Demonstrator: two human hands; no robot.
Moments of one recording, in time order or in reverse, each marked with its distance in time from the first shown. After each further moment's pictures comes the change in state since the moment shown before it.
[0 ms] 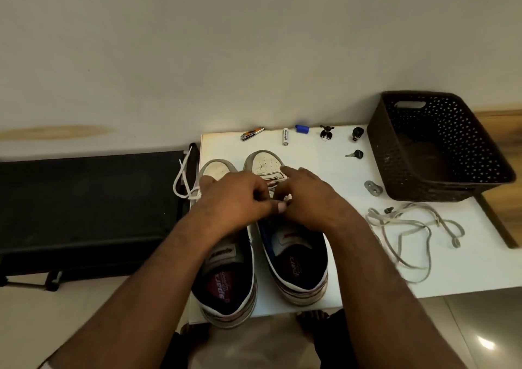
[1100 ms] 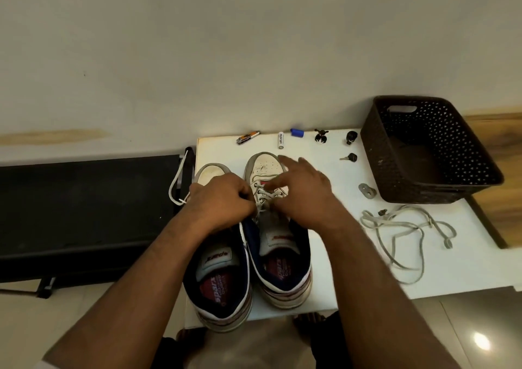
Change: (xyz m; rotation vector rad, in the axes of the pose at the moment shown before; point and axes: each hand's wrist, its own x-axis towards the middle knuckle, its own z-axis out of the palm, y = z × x) left_hand 0.010 -0.016 0.001 -0.038 0.020 -0.089; right_hand 0.004 0.001 0.000 0.170 0.202 0.018
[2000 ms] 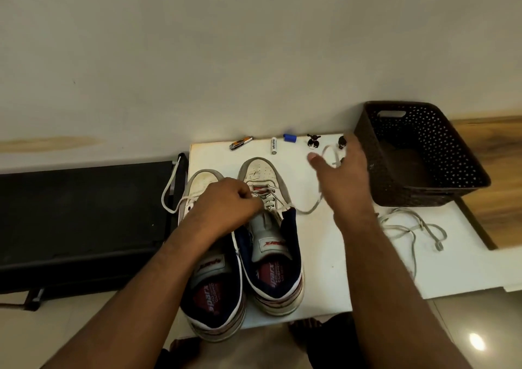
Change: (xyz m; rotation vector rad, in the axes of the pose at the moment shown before) left_hand 0.002 0.009 0.009 -0.219 0.036 0.003; right_hand 0.004 0.032 -0.026 0.621 0.585 0.409
